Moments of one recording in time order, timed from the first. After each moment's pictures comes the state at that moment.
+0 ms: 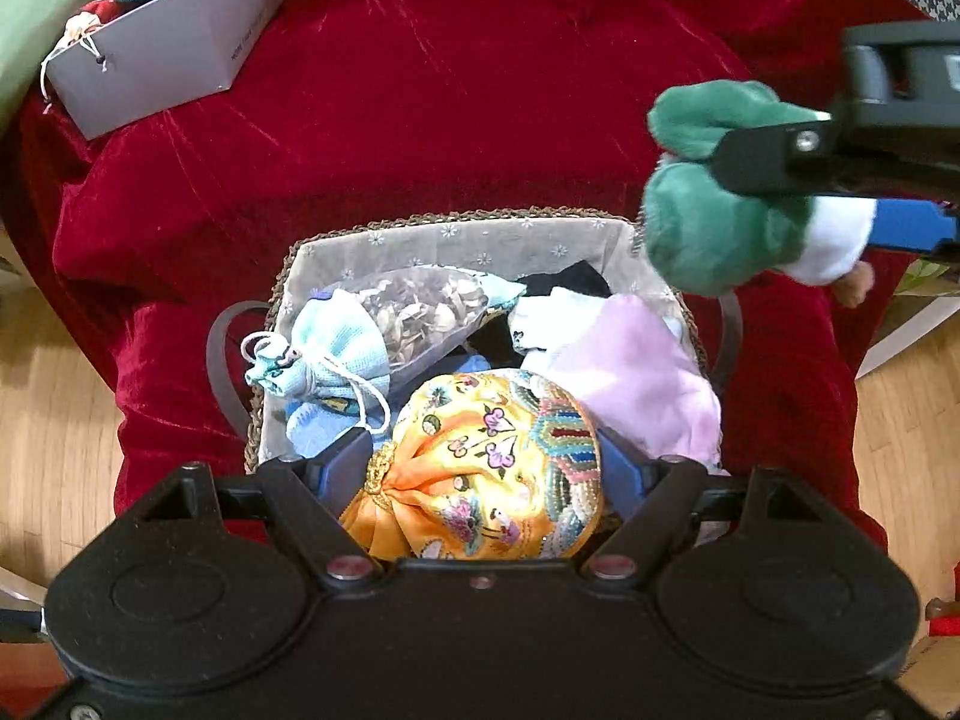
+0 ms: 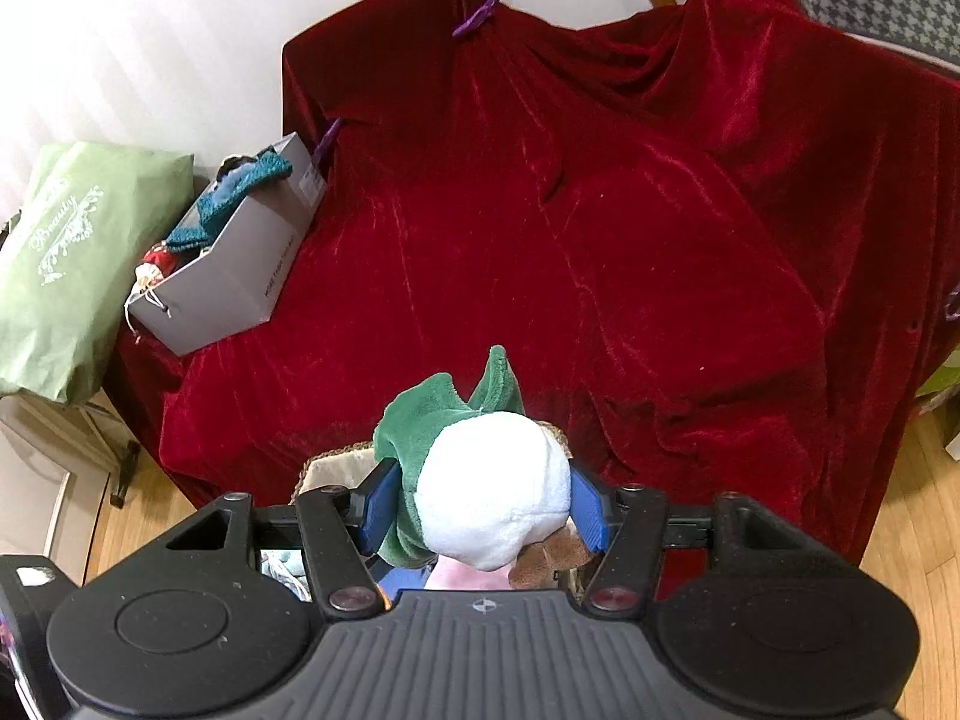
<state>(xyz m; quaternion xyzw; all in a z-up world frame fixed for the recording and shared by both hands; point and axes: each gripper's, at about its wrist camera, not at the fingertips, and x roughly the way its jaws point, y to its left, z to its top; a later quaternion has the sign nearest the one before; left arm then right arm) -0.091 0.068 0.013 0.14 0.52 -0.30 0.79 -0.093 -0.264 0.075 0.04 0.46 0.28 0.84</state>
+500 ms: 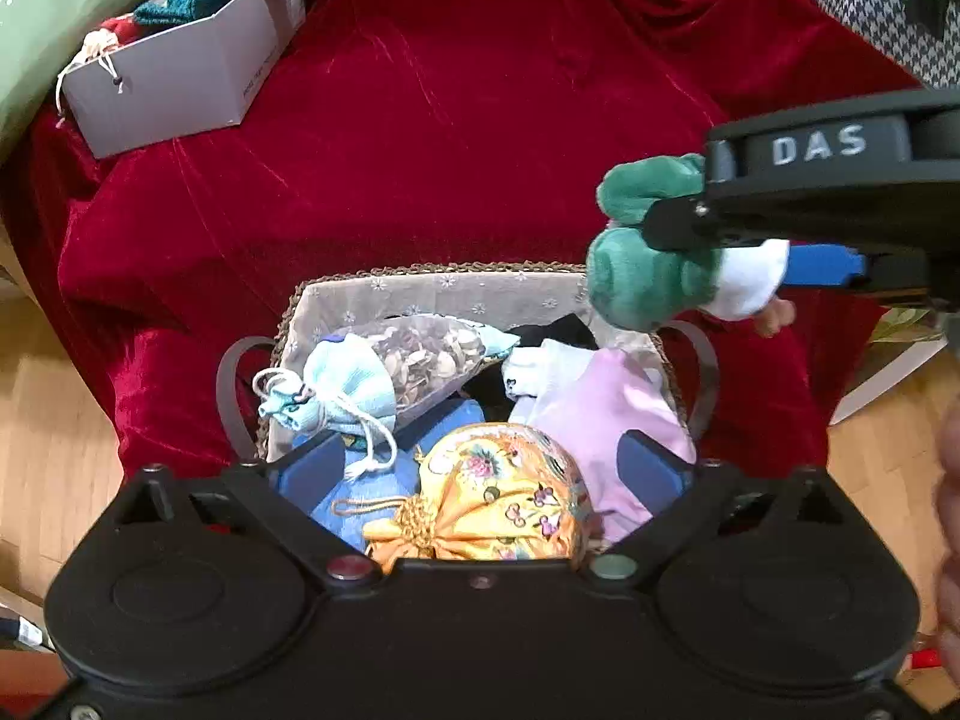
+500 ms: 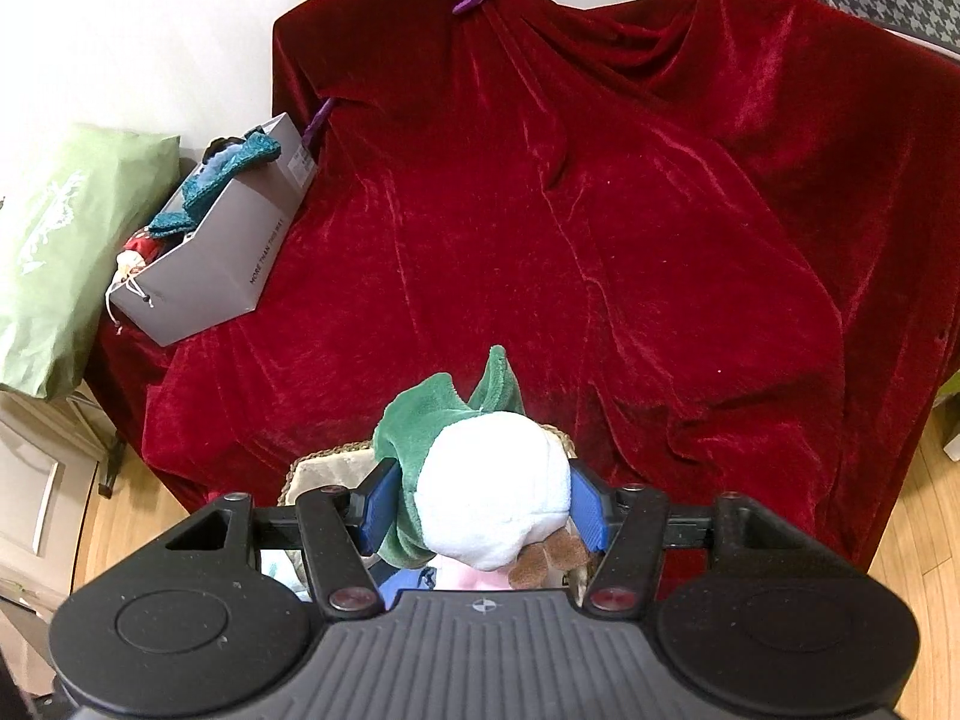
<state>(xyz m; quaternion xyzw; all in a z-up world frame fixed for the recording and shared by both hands) -0.089 0.081 0.032 0.10 0.50 -0.31 0.80 -0.079 -0.245 0.065 0.02 0.47 0.27 0.84</state>
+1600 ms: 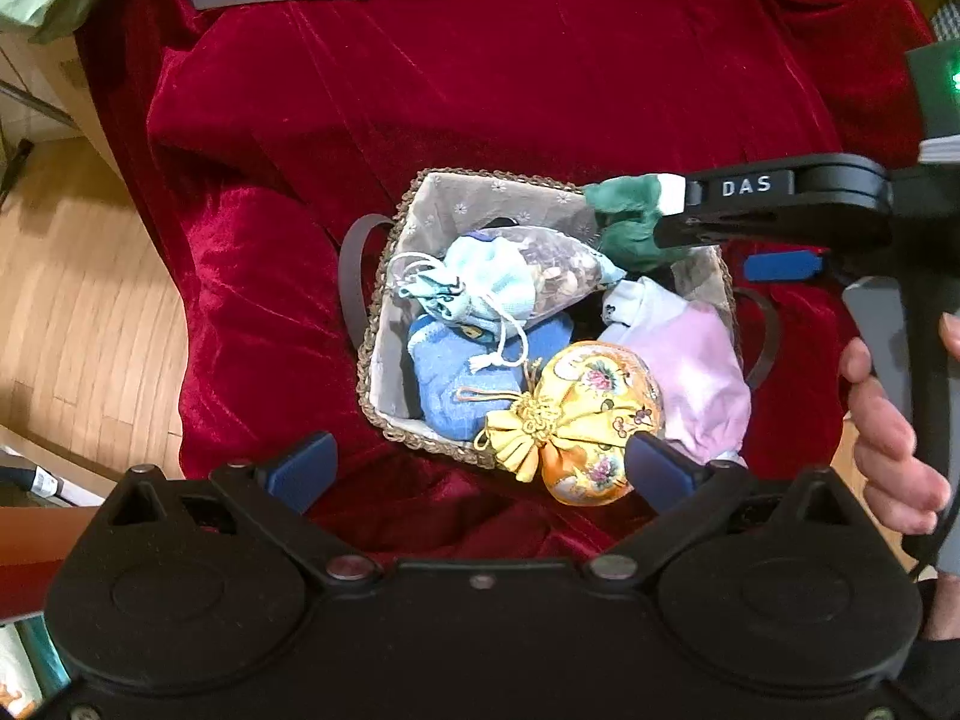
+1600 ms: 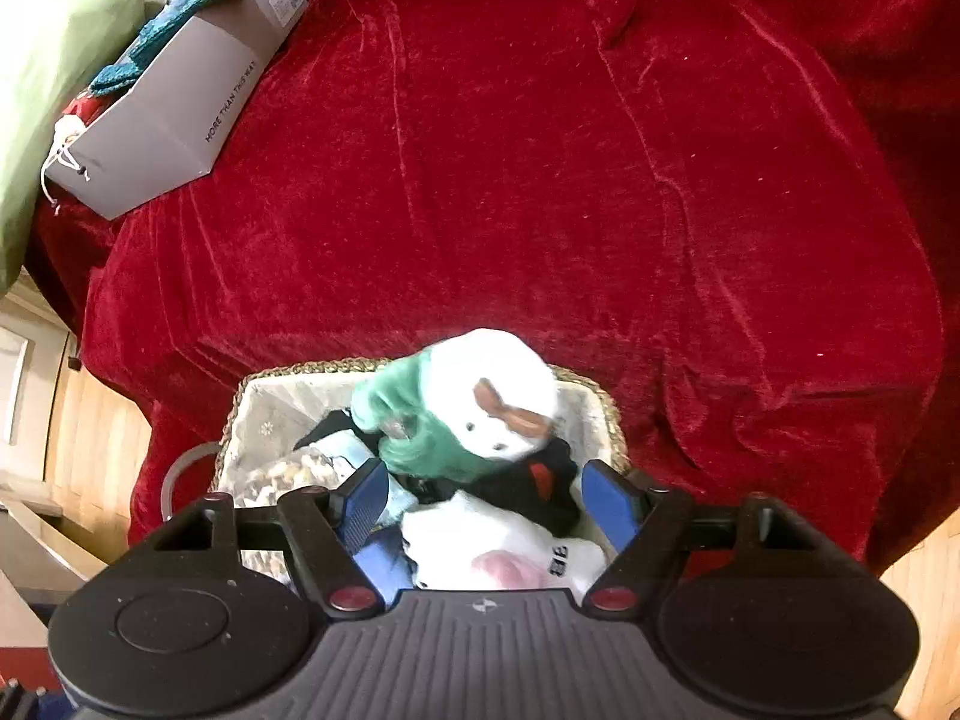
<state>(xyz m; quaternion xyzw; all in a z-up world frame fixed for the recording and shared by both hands) -0.058 0.121 0.045 0.05 0.61 -0.22 0.76 -0.033 -0.182 0.015 -0.07 0.58 0.28 0.76</state>
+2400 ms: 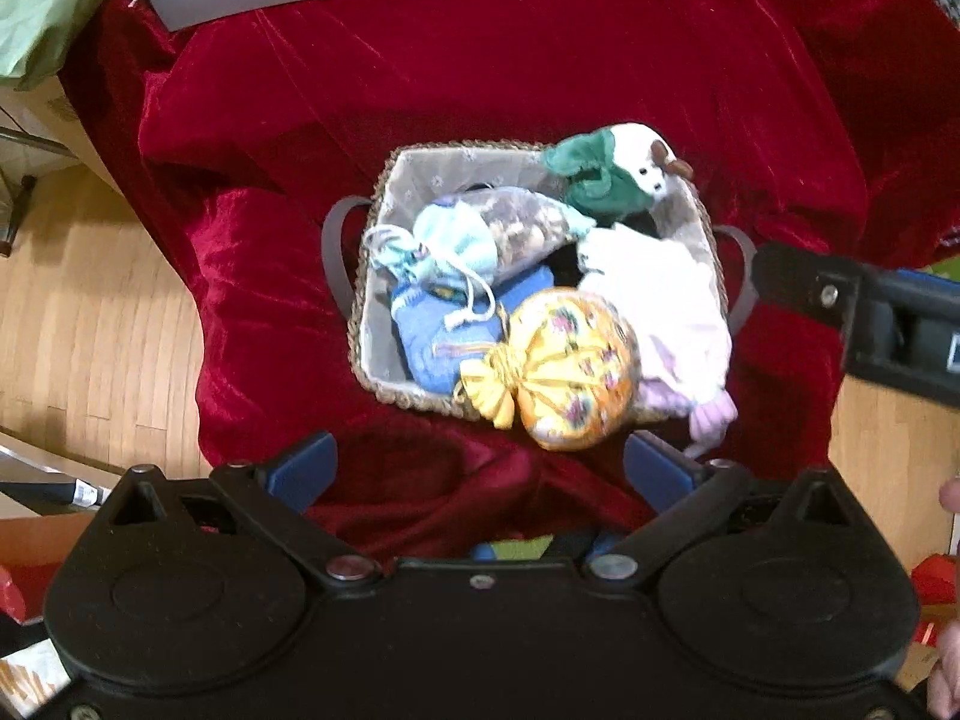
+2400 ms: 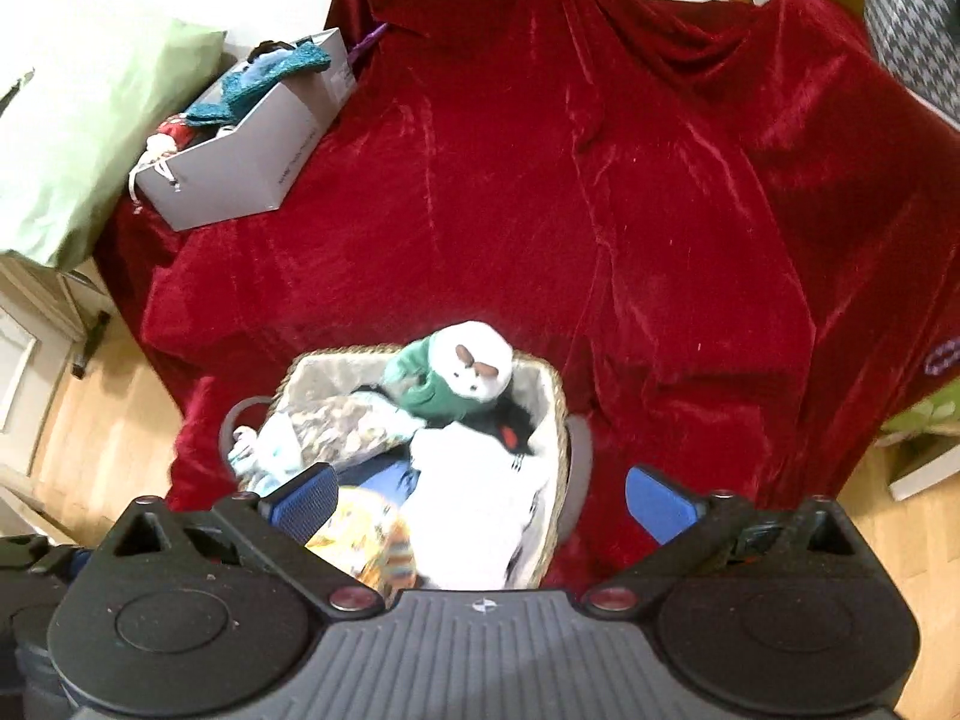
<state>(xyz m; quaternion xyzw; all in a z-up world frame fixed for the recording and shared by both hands) -0.079 0.105 0.062 0.11 0.63 -0.21 0.74 -0.120 -0.247 0.089 -0.08 0.50 0.29 0.81</state>
